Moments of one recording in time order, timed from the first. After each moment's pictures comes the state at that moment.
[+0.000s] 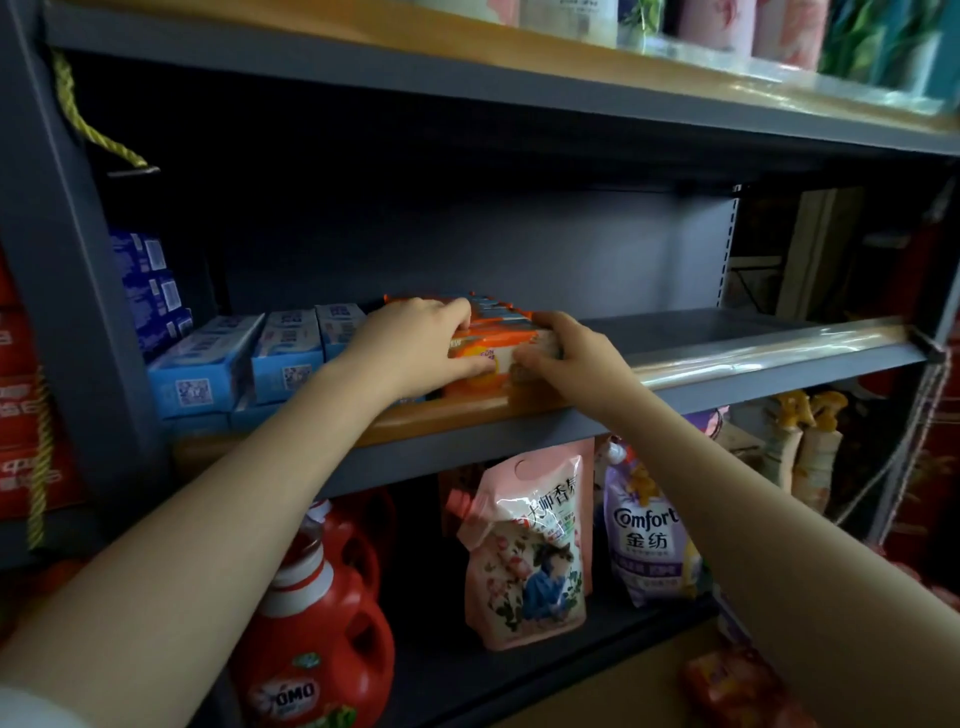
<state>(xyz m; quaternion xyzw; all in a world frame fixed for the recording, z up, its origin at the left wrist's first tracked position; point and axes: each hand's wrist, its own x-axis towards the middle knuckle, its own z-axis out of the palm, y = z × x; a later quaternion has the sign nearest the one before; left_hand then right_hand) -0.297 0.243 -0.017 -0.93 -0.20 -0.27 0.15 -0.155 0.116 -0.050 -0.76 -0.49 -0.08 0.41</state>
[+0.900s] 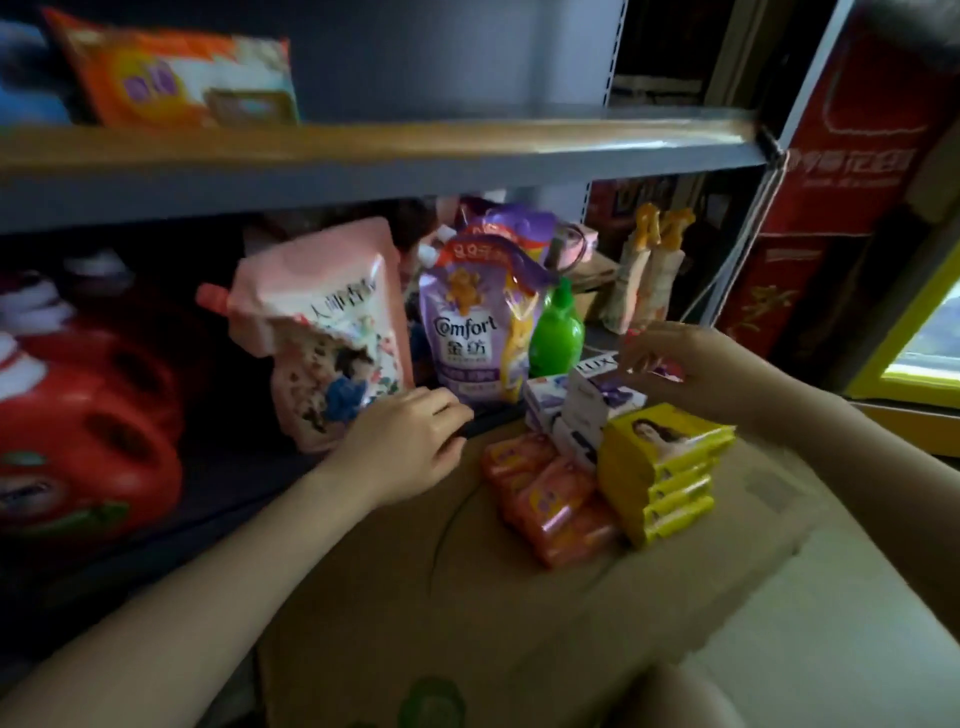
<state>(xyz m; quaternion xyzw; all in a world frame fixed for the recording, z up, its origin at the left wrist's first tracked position) -0.229 0.054 -0.251 -0.98 0.00 -0.20 0.01 -0.020 -0.160 -0.182 -0.81 -0.57 -0.04 0.13</state>
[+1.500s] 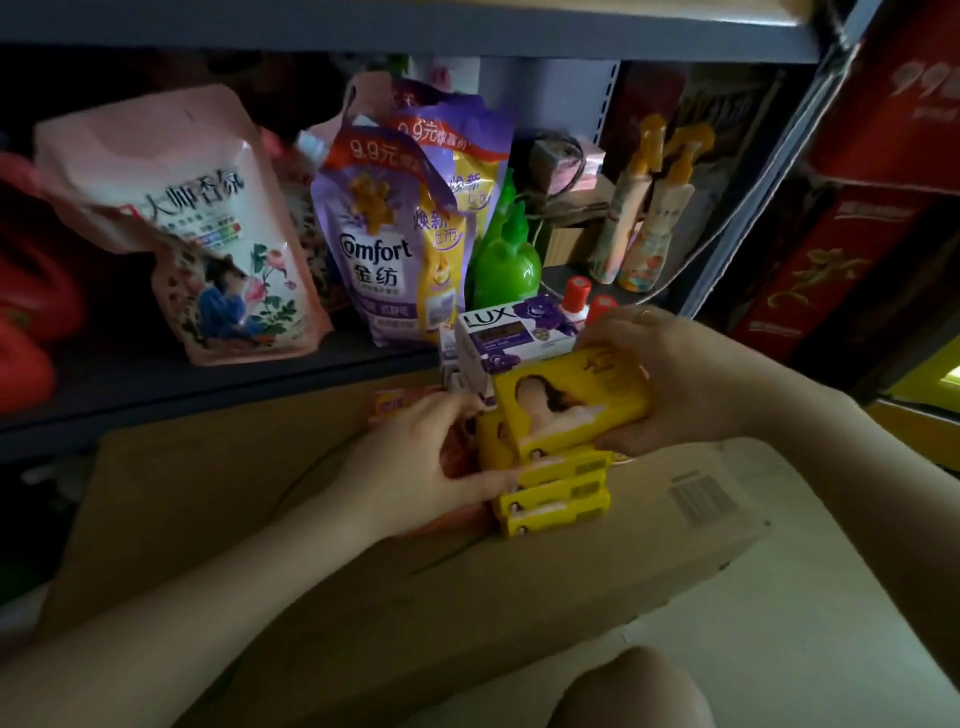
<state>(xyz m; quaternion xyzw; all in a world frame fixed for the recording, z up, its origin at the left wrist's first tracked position) -0.144 -0.076 -0.290 -0.93 -0.21 -0.15 -0.28 0.068 -0.208 -0.203 -0.70 -0.71 0.01 0.09</state>
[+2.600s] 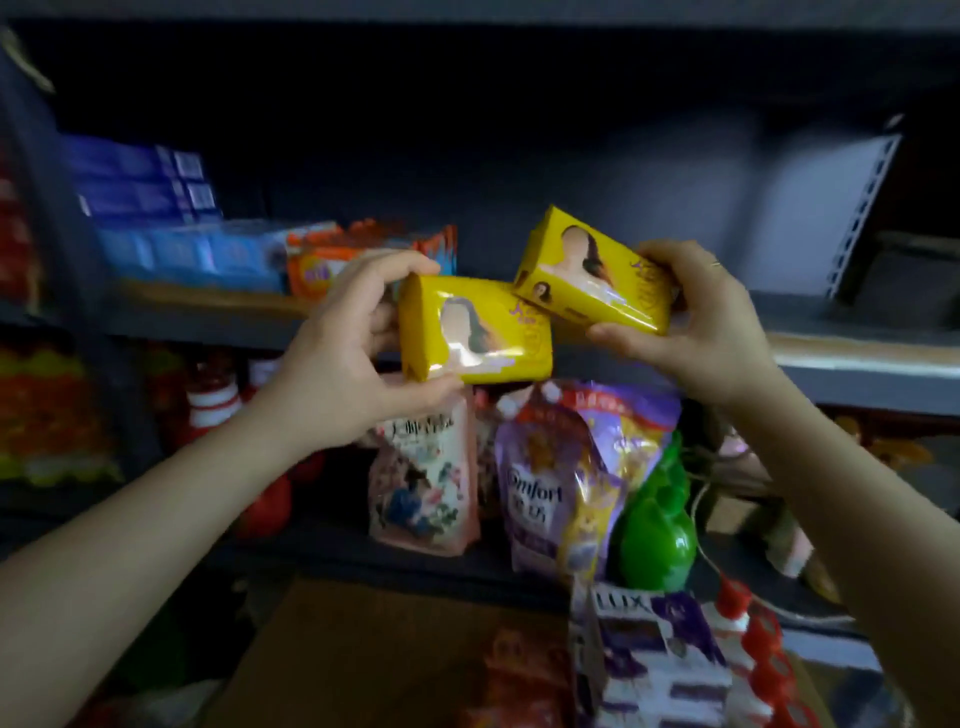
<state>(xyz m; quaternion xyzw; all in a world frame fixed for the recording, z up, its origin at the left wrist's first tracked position) -0.213 0.016 -0.075 -0.82 -0.16 -0.51 -0.19 0.054 -0.040 -0.047 -0.53 -0.69 -0.12 0.48</state>
